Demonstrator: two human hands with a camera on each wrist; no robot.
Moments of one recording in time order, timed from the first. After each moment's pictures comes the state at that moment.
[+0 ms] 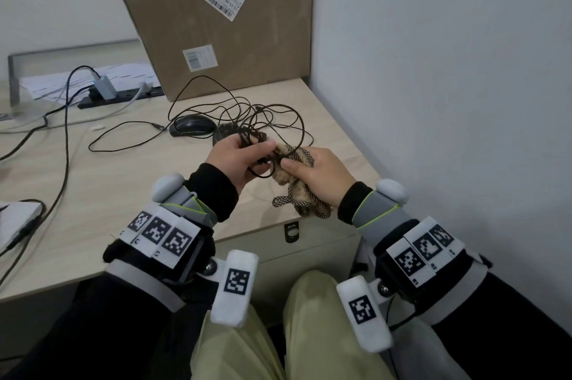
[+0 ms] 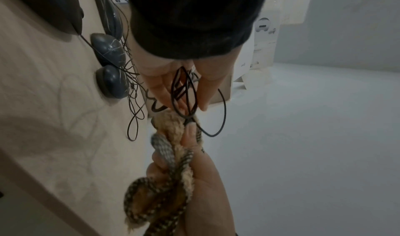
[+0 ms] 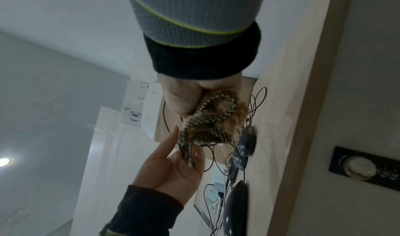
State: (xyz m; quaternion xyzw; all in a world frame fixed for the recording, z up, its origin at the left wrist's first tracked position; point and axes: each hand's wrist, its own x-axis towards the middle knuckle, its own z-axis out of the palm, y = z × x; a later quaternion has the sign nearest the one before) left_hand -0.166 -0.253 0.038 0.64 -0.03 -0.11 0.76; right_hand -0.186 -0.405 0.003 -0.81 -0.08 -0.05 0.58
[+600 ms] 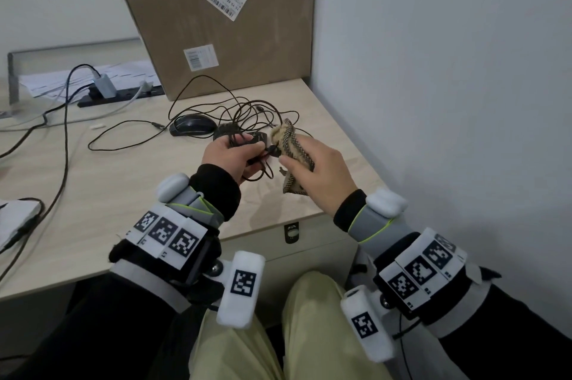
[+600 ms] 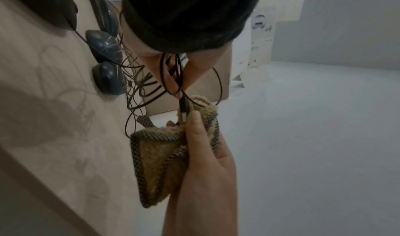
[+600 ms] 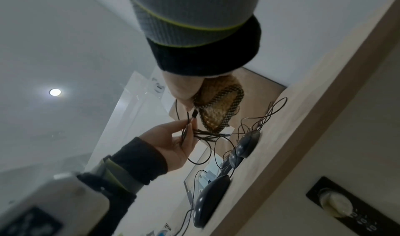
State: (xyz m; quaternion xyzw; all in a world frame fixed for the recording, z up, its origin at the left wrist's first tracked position) left_hand -0.158 -0.255 0.036 0.62 0.08 -0.03 0.78; right_hand -0.194 -0.399 0.005 -0.84 -0.15 -0.23 0.47
